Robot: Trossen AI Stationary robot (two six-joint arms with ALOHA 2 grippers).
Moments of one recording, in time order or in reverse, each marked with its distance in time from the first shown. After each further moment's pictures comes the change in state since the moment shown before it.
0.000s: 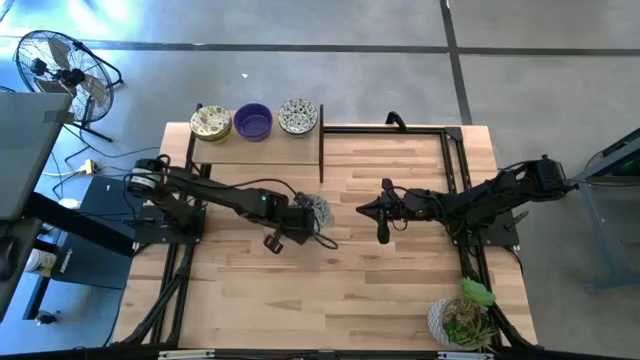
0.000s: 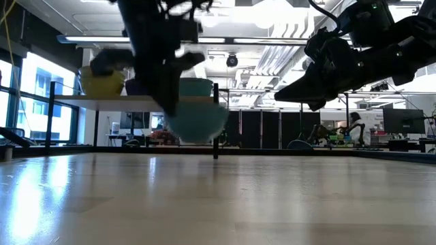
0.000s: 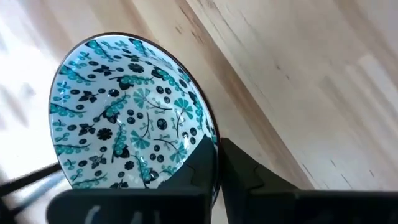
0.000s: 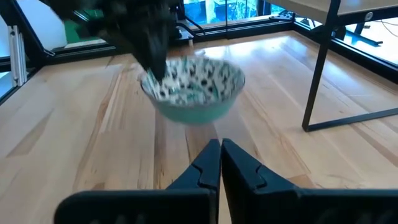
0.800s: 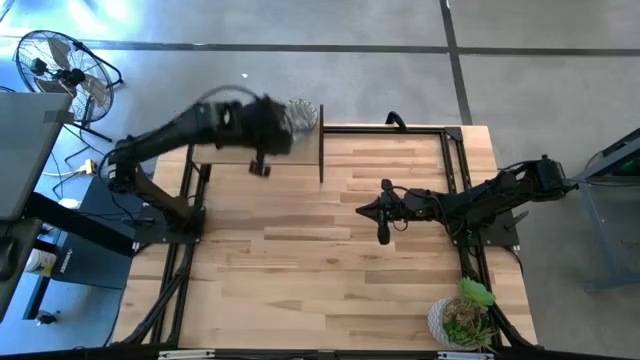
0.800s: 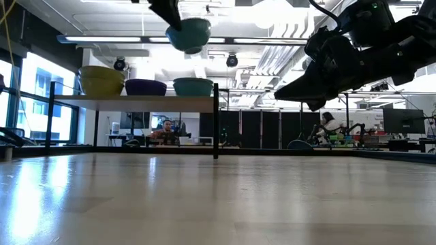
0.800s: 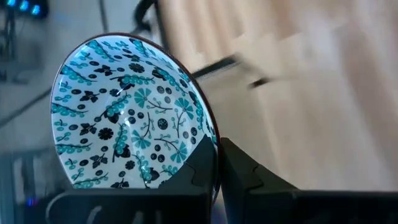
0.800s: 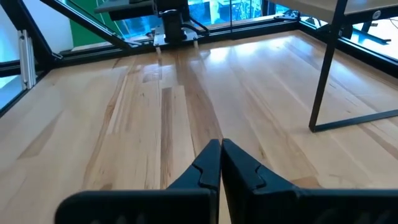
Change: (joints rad) left arm 0.393 -0.191 0.560 -0.466 -0.064 0.168; right arm 0.002 0.000 0.000 0.007 -0.018 0.016
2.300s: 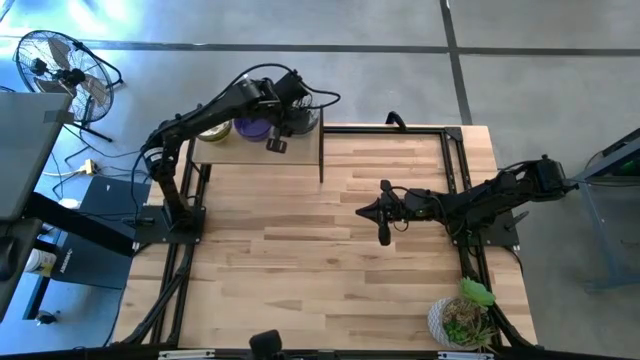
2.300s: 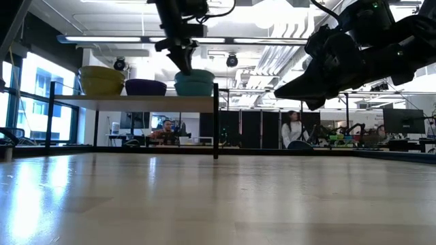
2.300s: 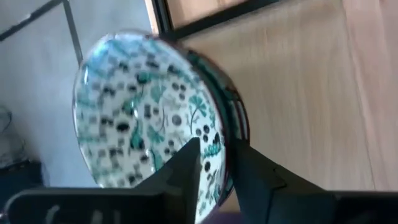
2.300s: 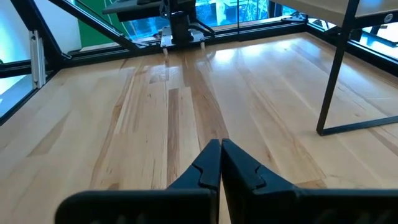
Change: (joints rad) left arm 0.286 0.290 0.095 0.025 0.109 0.136; right arm 0.002 0.000 0.000 0.008 -0.025 -0.008
